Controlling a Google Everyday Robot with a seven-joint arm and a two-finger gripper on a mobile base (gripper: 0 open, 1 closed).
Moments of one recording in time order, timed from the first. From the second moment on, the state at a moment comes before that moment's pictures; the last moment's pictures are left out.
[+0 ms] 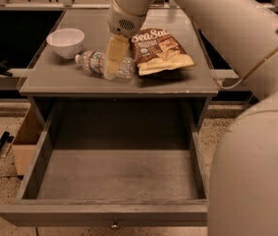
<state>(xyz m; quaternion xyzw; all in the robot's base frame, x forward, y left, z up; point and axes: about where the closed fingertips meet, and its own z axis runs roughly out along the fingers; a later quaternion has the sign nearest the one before) 0.645 0.070 0.919 -0.70 0.67 0.09 0.22</state>
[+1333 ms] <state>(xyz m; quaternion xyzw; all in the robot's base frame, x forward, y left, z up) 0.724 0.044 0.889 -0.68 0.70 0.07 0.18</state>
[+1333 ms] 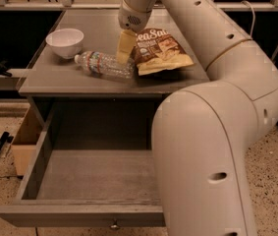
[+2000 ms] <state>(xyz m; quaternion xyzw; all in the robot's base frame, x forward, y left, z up) 0.659 0.127 0.841 -0.71 0.67 0.13 0.16</state>
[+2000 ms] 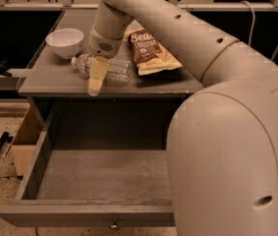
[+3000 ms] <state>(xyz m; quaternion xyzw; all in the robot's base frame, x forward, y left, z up) 0.659 0.127 0.841 -0.71 0.67 0.13 0.16</state>
